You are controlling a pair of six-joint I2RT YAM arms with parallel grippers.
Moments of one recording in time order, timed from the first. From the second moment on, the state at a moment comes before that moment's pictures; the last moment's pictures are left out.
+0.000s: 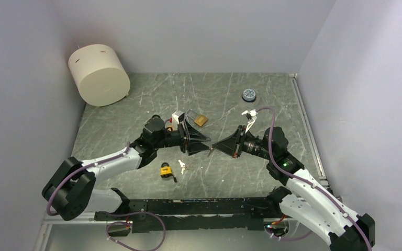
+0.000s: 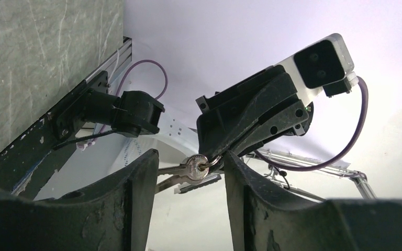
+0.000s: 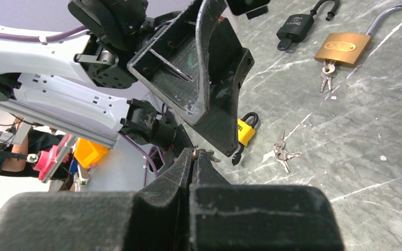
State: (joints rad) left arm -0.69 1.31 0.60 0.59 0.67 -1.67; right arm 0.57 0.73 0.53 0.11 -0.58 0.68
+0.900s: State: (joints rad) left arm -0.69 1.28 0.60 0.57 0.66 -1.70; right arm 0.57 0.76 0.52 0.24 -0.59 0.69
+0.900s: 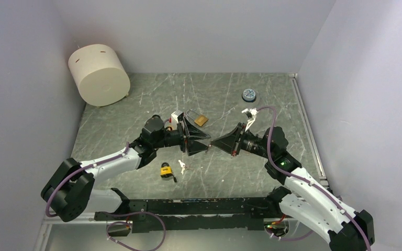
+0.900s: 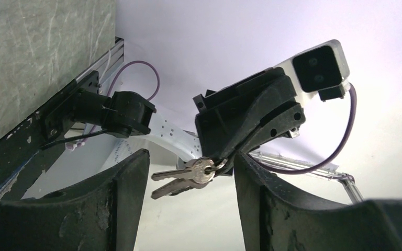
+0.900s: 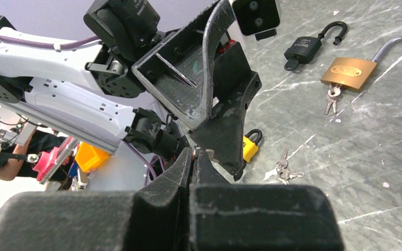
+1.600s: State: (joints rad) left arm -0.69 1.29 0.57 0.66 0.64 -1.75; right arm 0.57 0.75 0.50 0.28 -0.60 0.66
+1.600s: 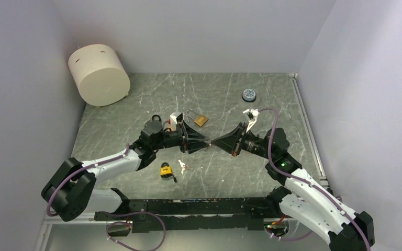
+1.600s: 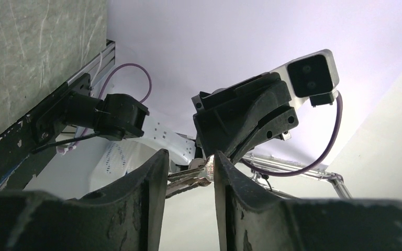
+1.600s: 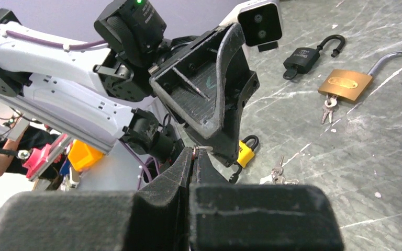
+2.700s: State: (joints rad) left arm -0.68 1.27 0.54 0.67 0.56 -1.72; right arm 0.57 0.74 0.46 0.23 -0.63 0.61
